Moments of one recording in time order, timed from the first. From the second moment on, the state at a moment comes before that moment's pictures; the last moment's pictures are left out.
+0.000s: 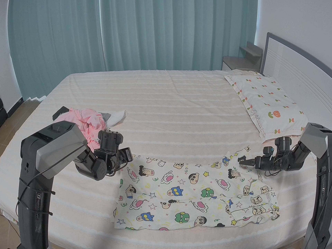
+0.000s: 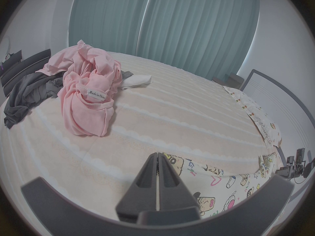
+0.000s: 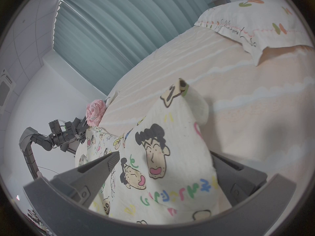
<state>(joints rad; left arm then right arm) -0.28 2.47 -1.20 -0.69 0.18 -0.44 -0.14 2.55 -1.16 -0.58 0.74 0.10</state>
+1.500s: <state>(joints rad) -0.30 2.33 -1.03 -0.74 0.18 -0.44 -0.19 2.39 -0.98 -0.69 0.88 0.10</state>
